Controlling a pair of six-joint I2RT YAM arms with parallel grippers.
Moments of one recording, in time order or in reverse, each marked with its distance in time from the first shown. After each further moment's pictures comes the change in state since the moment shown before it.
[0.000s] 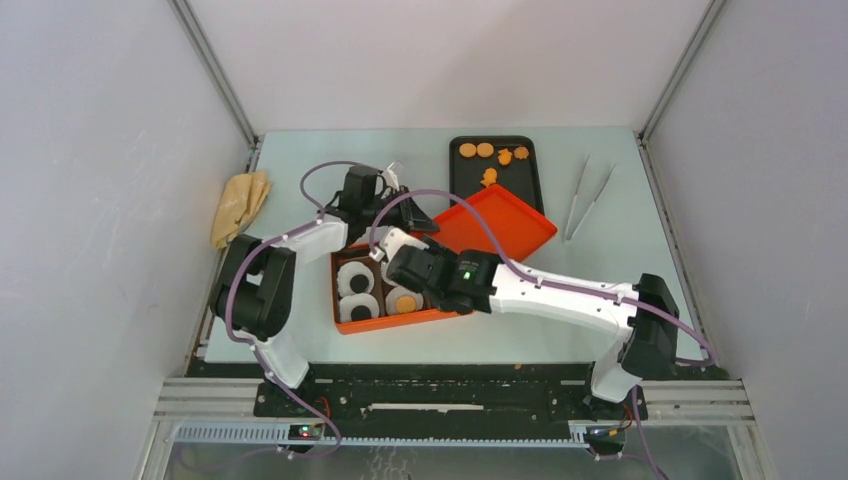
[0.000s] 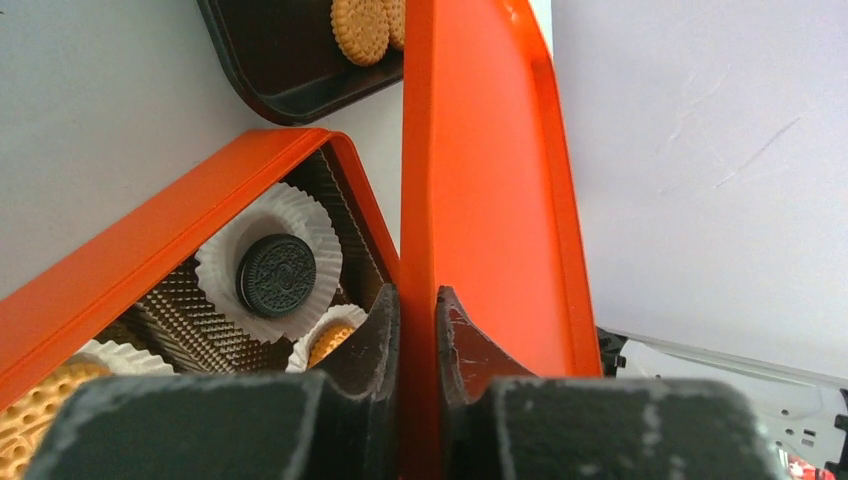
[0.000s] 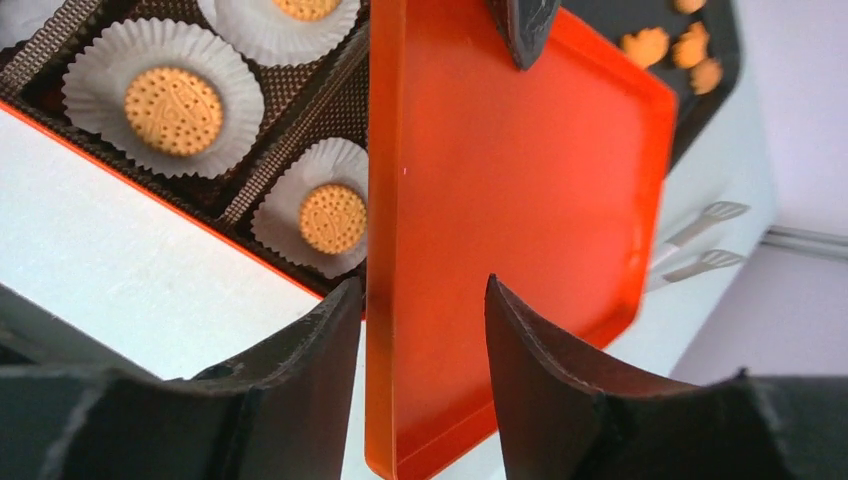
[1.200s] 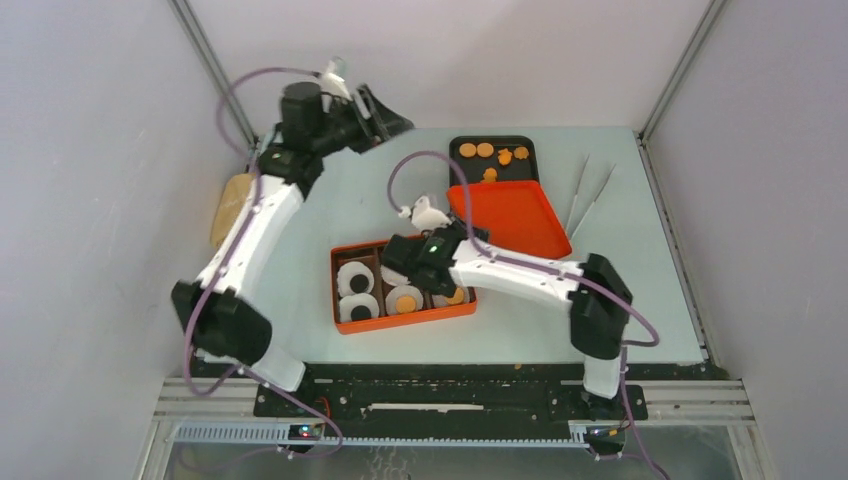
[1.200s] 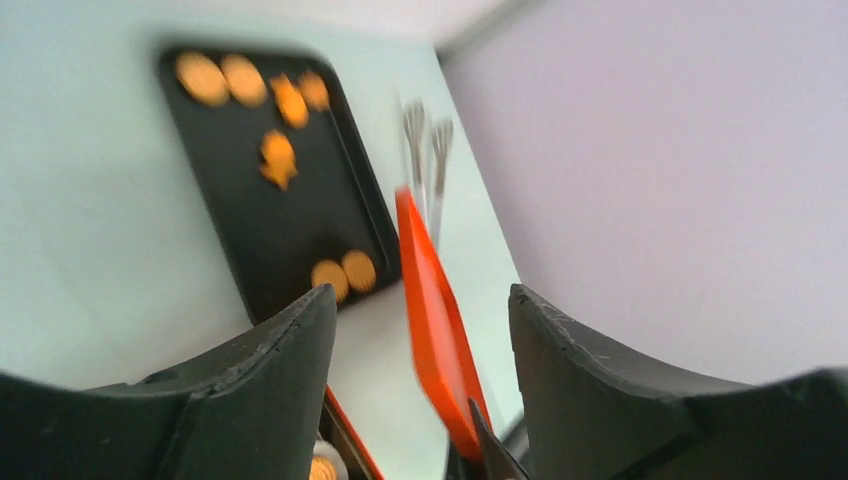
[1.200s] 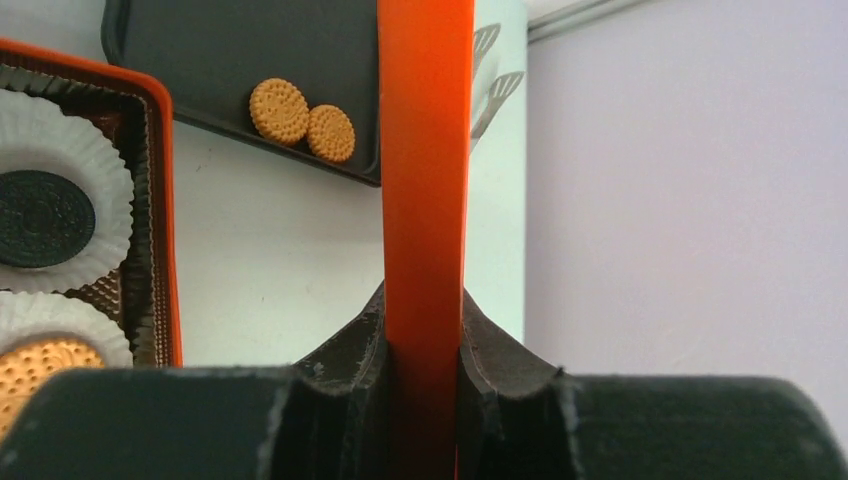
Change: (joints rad) left arm 0.080 -0.129 0.578 -0.431 -0.206 0.098; right arm -0.084 0.278 0.147 -0.343 0.669 0.486
